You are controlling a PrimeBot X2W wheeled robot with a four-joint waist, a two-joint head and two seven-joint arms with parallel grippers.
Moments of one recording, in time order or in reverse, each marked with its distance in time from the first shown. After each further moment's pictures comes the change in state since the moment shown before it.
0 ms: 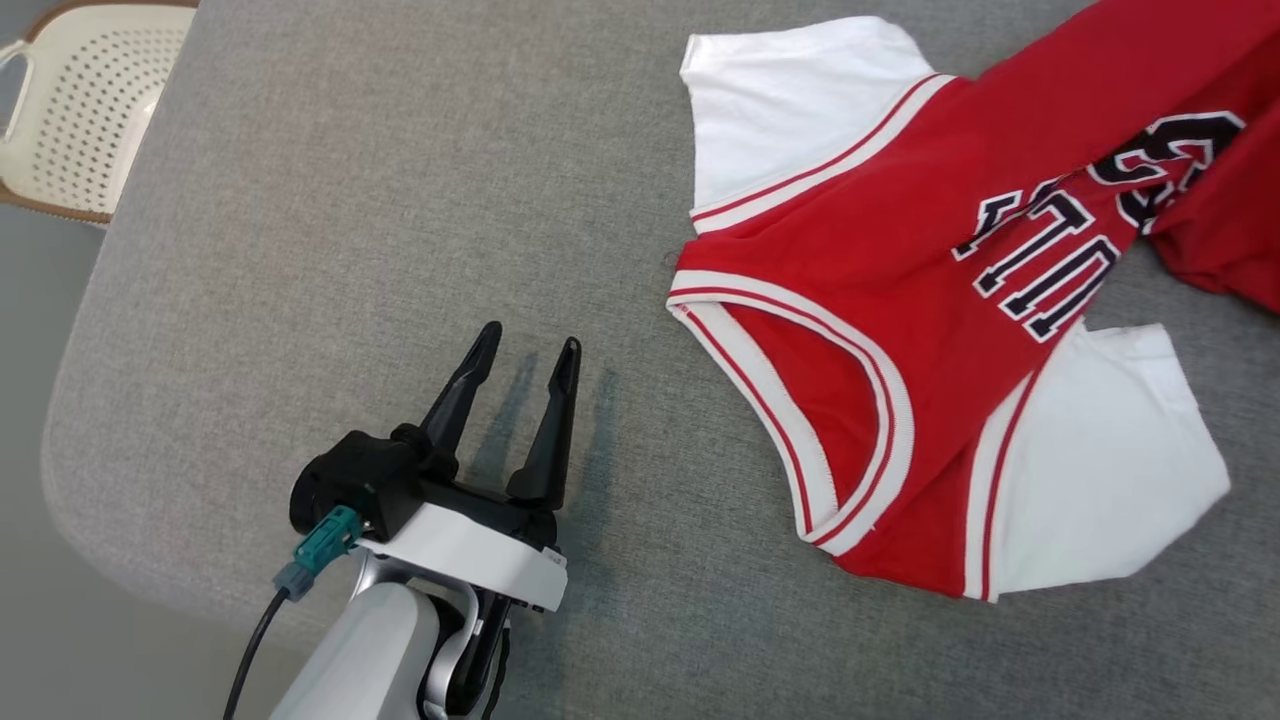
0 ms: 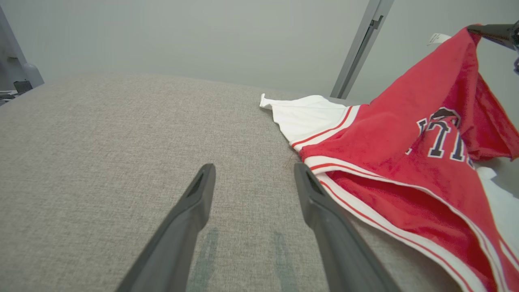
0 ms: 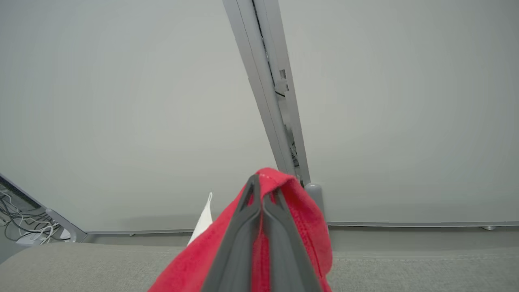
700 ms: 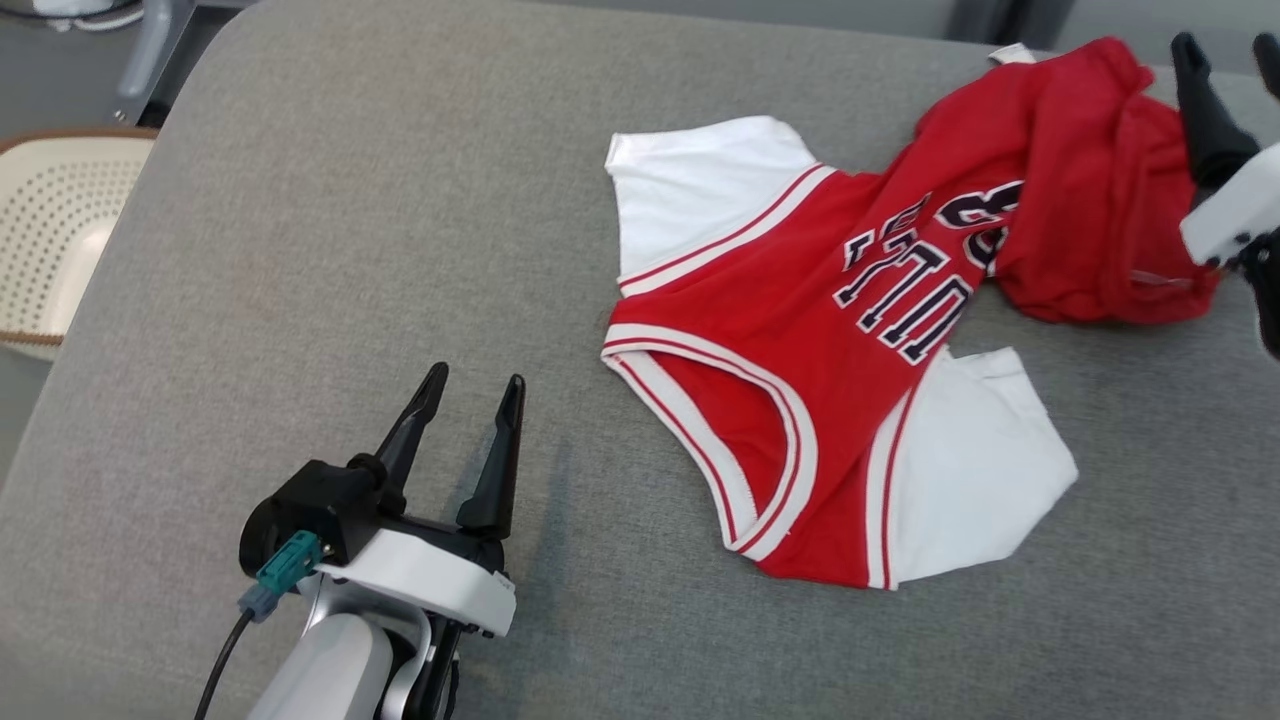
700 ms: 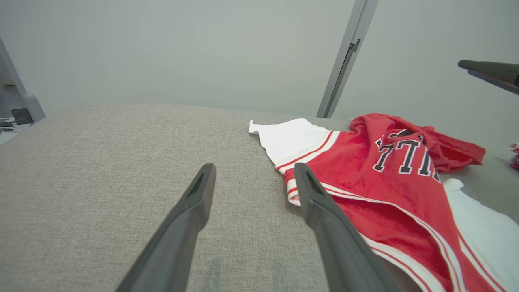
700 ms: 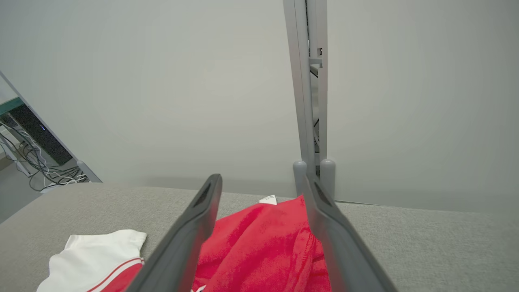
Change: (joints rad) left arm 0.036 0.036 0.038 0.047 0.013 -0.001 0.002; right arm 0.284 0.096 0.119 -0.104 0.021 0.000 -0.131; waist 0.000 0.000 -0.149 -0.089
